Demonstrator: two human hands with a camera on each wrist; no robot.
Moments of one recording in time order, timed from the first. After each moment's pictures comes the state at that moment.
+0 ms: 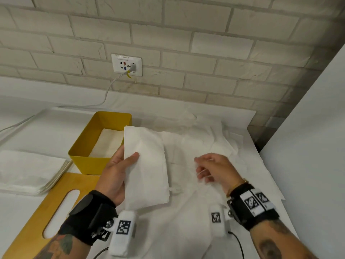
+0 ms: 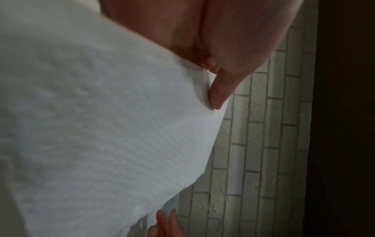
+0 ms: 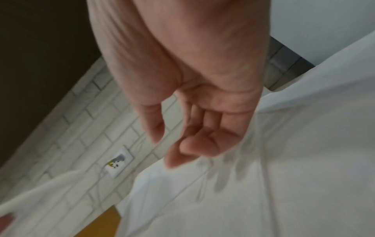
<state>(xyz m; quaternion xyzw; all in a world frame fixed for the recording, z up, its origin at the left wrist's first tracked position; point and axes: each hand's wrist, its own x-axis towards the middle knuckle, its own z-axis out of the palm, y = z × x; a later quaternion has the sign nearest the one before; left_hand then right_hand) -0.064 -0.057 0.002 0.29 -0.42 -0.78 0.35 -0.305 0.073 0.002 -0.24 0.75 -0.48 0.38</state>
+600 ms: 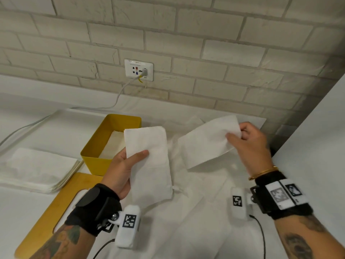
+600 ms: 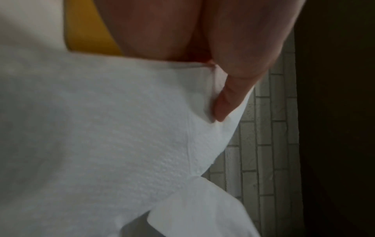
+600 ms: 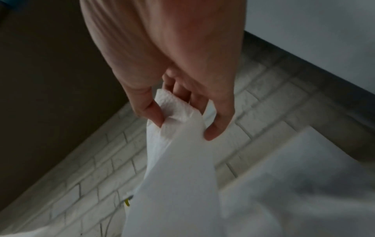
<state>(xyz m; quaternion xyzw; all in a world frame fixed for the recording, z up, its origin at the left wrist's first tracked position) -0.061 -0.071 0.013 0.32 -0.45 -0.75 0.36 -0.333 0.066 0.063 -0.37 0.72 -0.58 0.10</state>
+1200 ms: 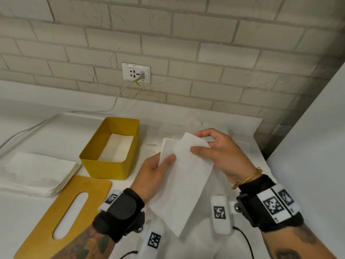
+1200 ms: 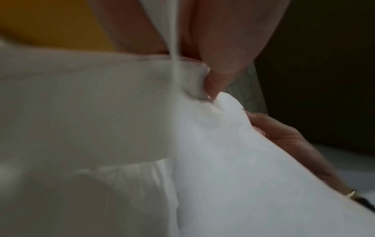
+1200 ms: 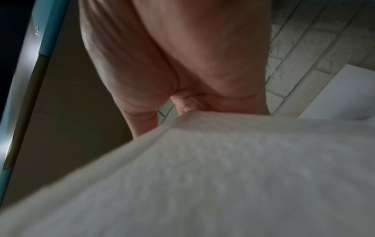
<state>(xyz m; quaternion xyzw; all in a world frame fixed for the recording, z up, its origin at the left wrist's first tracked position) -0.102 -0.032 0.018 0.32 -0.64 -0.64 0.30 -0.273 0.059 0.085 -0.40 0.67 -0.52 0.33</state>
